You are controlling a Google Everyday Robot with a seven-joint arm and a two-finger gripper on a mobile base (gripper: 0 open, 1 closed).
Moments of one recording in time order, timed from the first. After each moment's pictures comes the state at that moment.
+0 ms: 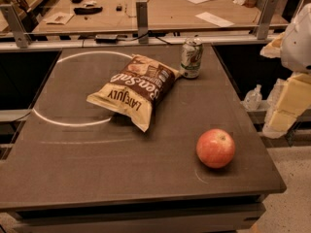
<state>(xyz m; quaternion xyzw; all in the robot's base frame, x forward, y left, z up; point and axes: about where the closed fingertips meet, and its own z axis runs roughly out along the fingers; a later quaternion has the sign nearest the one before) 0.438 -0.217 0.976 -0.60 0.78 -0.03 0.16</state>
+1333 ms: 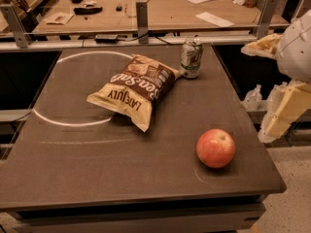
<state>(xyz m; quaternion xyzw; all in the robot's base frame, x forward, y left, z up) 0.437 -0.188 0.975 -0.68 0.69 0.01 0.24</state>
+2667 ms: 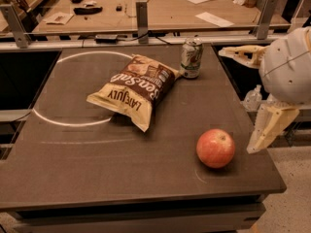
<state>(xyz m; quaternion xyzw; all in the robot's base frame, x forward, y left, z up) 0.426 -0.158 0.967 -0.76 0.58 -0.04 0.30</state>
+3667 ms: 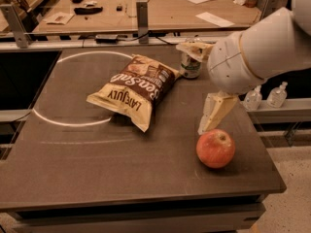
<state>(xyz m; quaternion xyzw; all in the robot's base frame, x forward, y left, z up) 0.483 -0.088 0.949 -0.77 0.52 -0.03 0.36</state>
